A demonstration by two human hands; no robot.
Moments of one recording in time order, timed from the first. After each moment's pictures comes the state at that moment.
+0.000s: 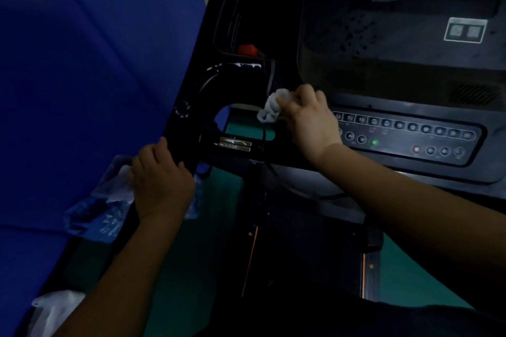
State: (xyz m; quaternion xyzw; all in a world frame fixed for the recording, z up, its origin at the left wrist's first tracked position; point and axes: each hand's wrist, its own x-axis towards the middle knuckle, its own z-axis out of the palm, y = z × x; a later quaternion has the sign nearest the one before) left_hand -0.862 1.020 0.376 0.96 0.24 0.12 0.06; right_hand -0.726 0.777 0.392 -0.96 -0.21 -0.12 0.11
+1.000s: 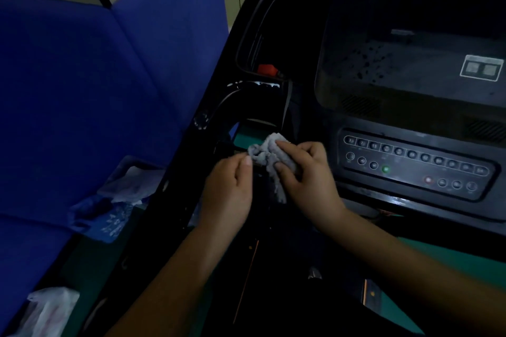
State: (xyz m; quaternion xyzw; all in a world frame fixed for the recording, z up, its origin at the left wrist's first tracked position) left_hand -0.858 0.942 0.437 0.88 0.17 0.05 0.43; right_hand -0.800 0.794 0.399 -0.87 -0.17 -0.04 0.47
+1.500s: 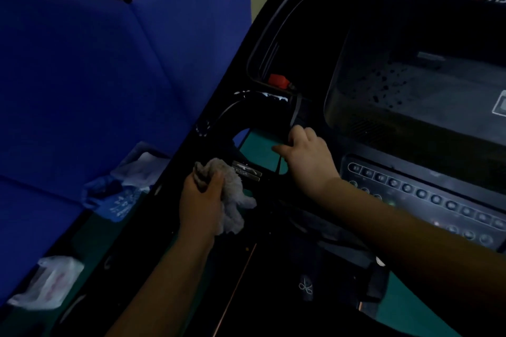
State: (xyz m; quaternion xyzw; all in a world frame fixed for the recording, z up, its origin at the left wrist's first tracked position) left_hand -0.846 0.949 0.413 0.65 0.42 0.11 0.62; right_hand -0.702 0.793 0.396 -0.92 -0.37 -0.08 0.05
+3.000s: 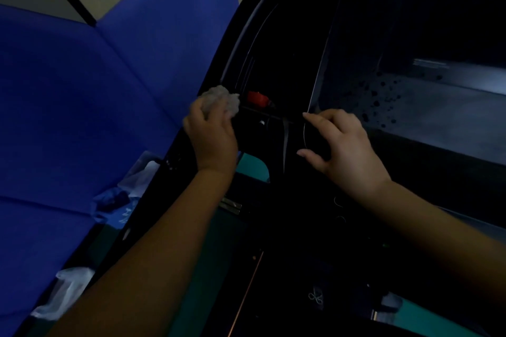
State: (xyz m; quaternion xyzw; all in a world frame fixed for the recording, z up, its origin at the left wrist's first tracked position) left_hand -0.660 0.953 0.405 0.86 0.27 0.28 0.33; right_hand -0.619 0.724 0.414 -0.90 -0.34 -0.08 0.27
